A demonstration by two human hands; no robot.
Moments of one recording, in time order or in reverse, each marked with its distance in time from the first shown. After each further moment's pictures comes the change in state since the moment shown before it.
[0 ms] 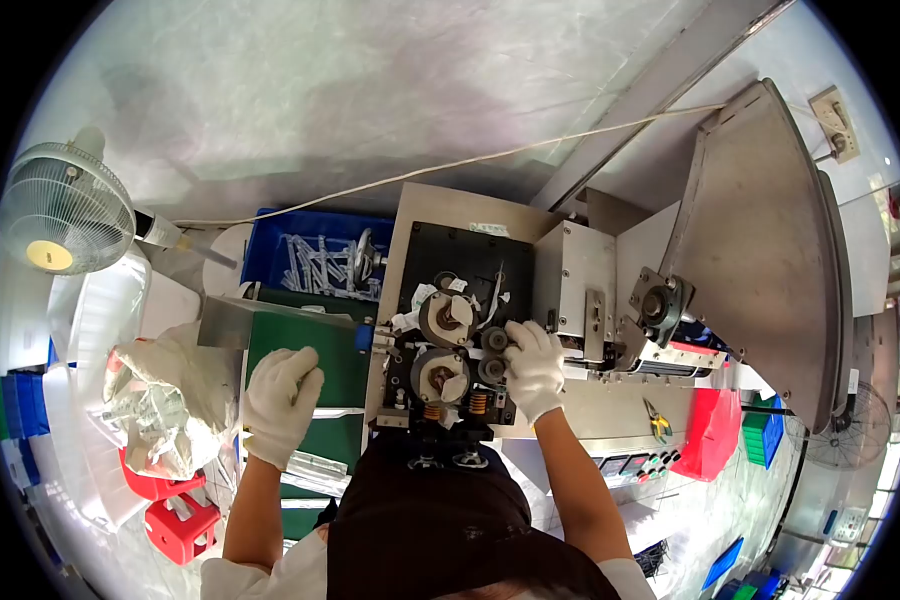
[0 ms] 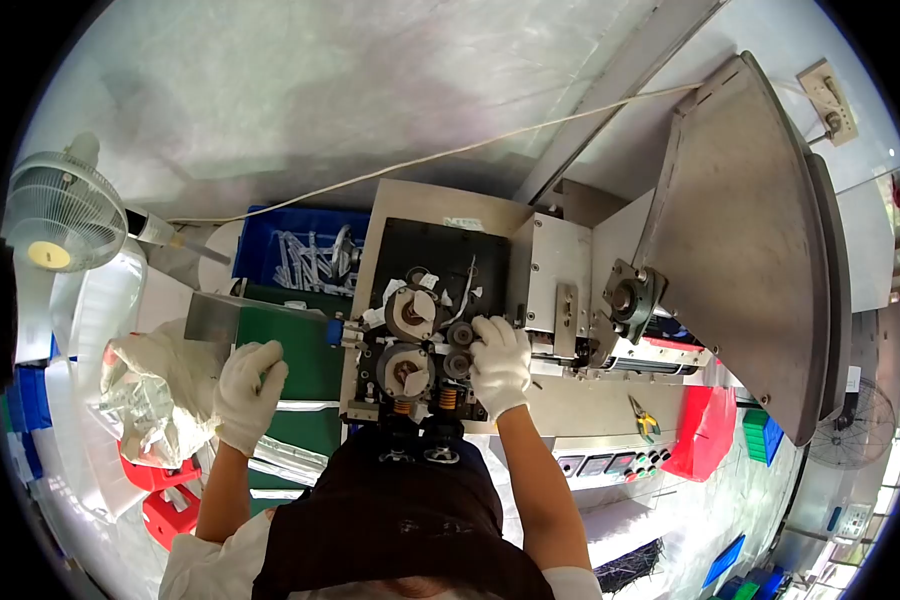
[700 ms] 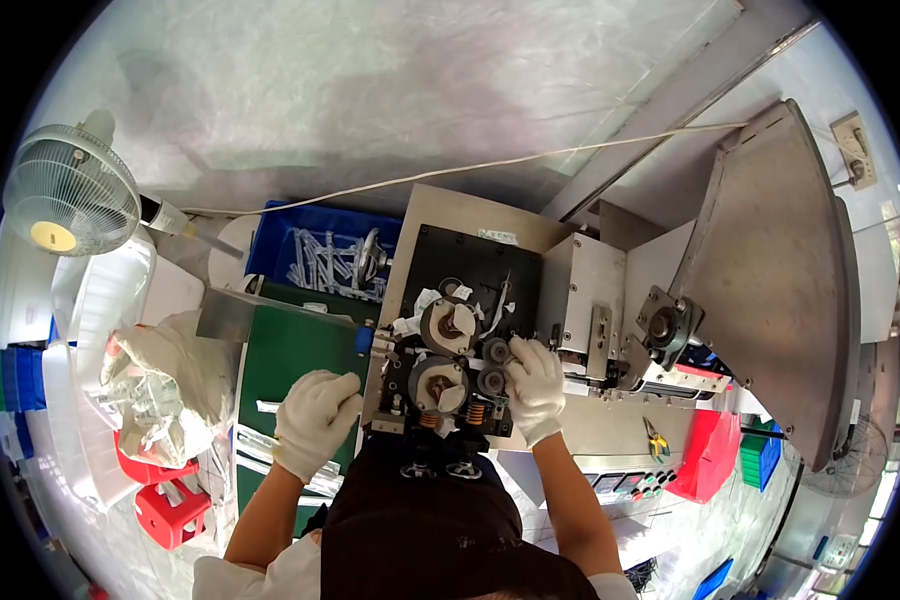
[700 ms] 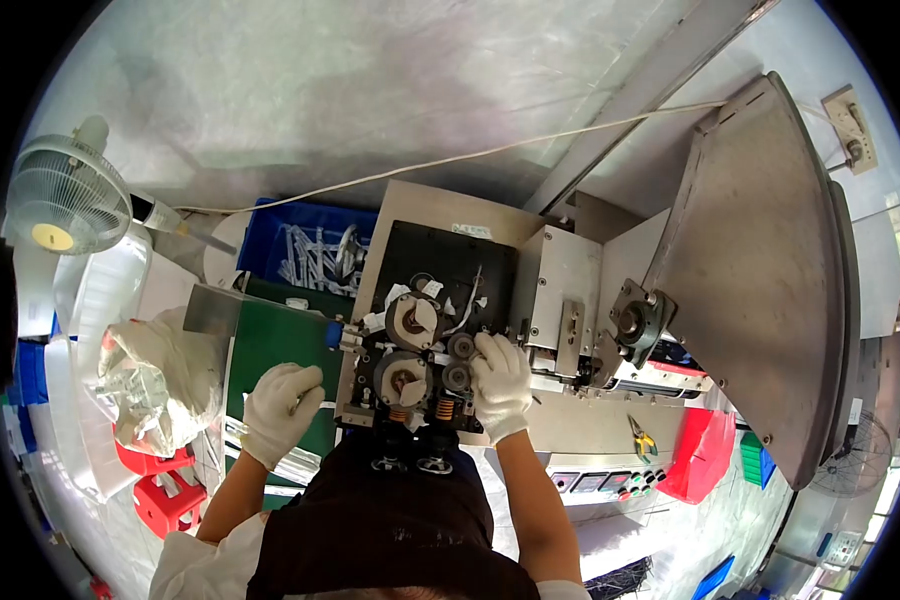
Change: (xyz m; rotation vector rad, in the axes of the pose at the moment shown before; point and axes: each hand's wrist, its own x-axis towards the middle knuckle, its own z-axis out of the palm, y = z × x) left_hand -0.011 0.024 0.040 -0.088 0.025 0.073; right_hand -0.007 0.009 0.015 0.102 0.289 -0.145
